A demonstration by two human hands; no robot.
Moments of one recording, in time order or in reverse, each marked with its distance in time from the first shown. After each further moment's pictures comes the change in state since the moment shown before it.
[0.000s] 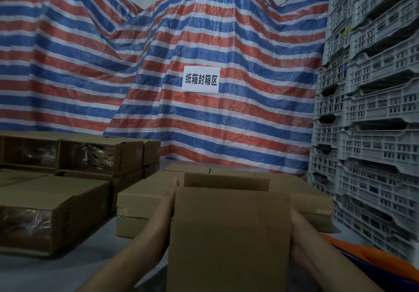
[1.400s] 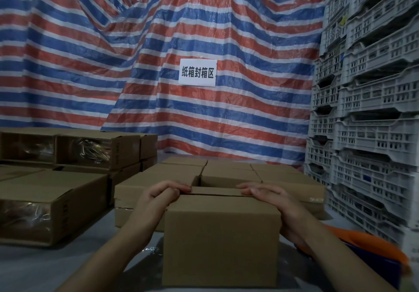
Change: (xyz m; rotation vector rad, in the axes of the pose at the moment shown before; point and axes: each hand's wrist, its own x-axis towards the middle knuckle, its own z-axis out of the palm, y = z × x) left_hand 0.011 0.024 0.000 0.344 0.055 0.517; right_hand 0.035 0.000 -0.033 -0.161 -0.298 -0.227
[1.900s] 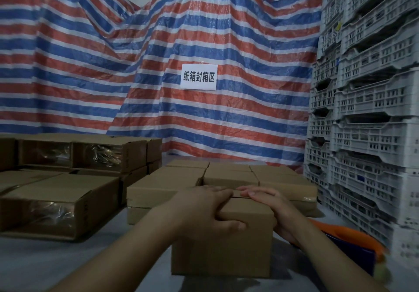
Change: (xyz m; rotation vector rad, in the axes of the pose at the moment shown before) left_hand -0.007 0.070 0.043 1.169 -0.650 0.241; right_hand -0.011 -0.007 0.006 0.011 0.034 0.009
